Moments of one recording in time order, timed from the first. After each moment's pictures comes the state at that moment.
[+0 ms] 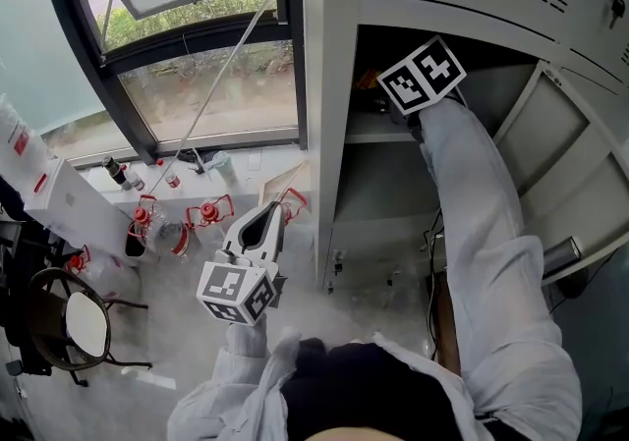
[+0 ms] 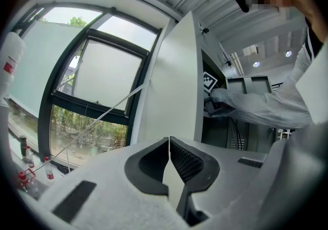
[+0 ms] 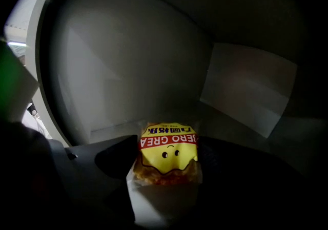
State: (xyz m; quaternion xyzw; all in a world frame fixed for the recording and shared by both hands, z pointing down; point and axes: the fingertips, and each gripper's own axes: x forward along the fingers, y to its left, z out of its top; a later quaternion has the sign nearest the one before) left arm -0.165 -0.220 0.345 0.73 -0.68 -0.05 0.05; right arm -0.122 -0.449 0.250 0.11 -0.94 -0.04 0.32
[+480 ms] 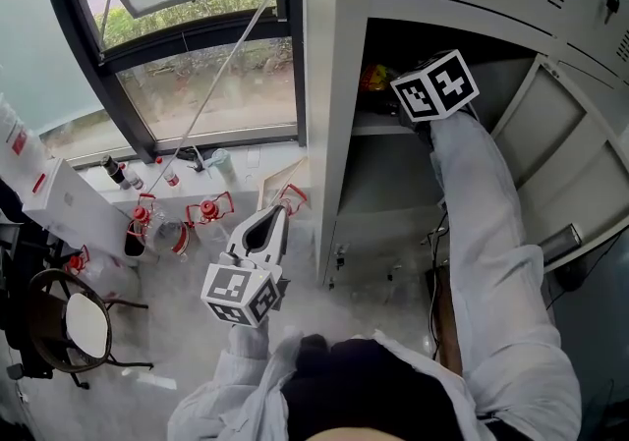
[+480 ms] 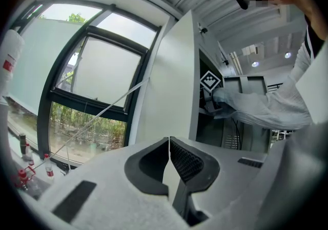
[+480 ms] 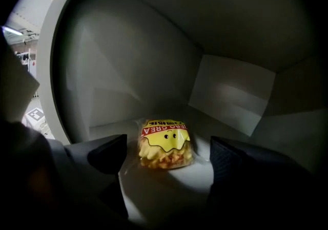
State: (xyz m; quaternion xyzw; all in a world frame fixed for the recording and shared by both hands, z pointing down) left arm -0.163 -0.203 0.357 0.74 -0.67 -0.04 0.06; right arm -0.099 -0.449 0.243 0.19 -0.94 -0.07 0.28
